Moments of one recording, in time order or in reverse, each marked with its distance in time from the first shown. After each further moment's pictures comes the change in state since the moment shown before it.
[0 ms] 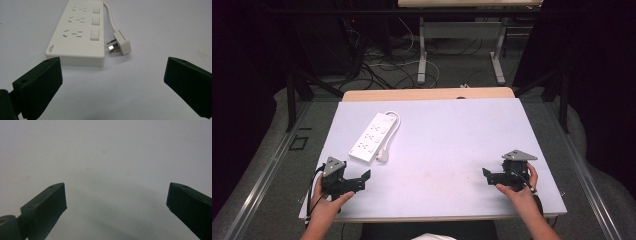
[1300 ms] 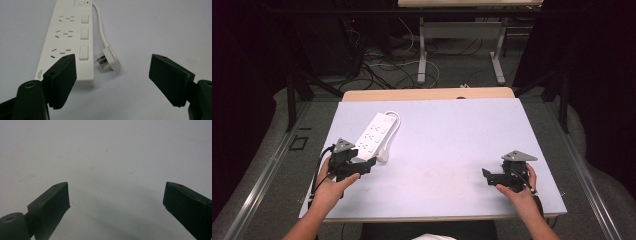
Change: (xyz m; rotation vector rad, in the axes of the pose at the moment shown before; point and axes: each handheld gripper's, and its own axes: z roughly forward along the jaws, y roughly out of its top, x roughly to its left) left arm -0.005 0.057 0.014 0.138 -0.045 0.042; right arm 0.002 -0.001 -0.001 0.005 0.015 0.002
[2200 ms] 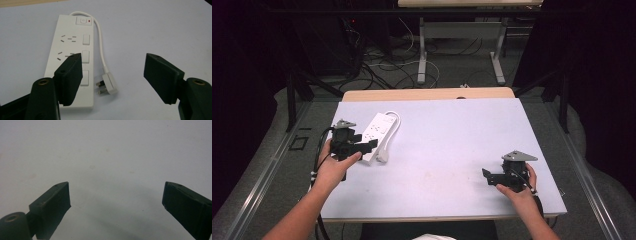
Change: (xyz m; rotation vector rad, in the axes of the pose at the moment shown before) left arm 0.007 0.052 0.004 0.014 -0.021 -0.076; right arm 0.000 0.000 0.000 0.003 0.008 0.012
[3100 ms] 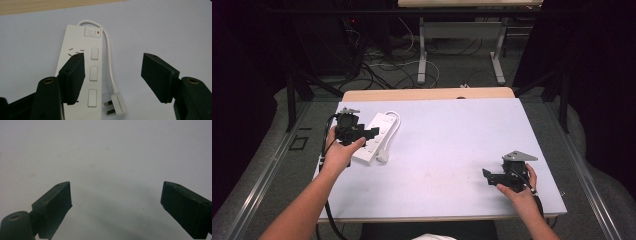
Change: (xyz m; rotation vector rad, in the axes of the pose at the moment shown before) left arm 0.011 0.032 0.024 0.021 0.048 -0.035; right arm -0.001 -0.001 0.001 0.006 0.004 0.009
